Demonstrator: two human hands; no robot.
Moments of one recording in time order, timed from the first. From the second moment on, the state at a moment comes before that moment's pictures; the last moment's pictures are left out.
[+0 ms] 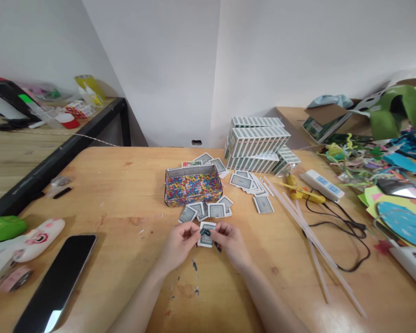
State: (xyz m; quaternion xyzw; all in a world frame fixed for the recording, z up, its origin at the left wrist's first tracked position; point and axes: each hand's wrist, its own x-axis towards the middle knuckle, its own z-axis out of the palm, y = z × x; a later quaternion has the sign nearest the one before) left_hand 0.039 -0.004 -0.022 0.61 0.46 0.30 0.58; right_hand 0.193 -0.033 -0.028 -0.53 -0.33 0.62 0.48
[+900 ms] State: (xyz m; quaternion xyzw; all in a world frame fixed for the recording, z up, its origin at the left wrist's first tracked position) left_hand 0.041 -0.006 -0.021 0.59 0.43 0.32 0.60; right_hand 0.196 -0.034 -0.029 -0.50 -0.29 0.64 0.50
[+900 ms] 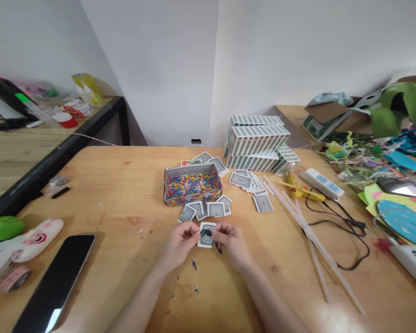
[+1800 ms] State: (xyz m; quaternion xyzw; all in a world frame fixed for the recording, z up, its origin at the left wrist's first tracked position) left_hand 0.045 -0.012 -0.020 0.59 0.45 0.31 0.59; right_hand 0.198 -0.035 -0.031 -0.51 -0.28 0.64 0.50
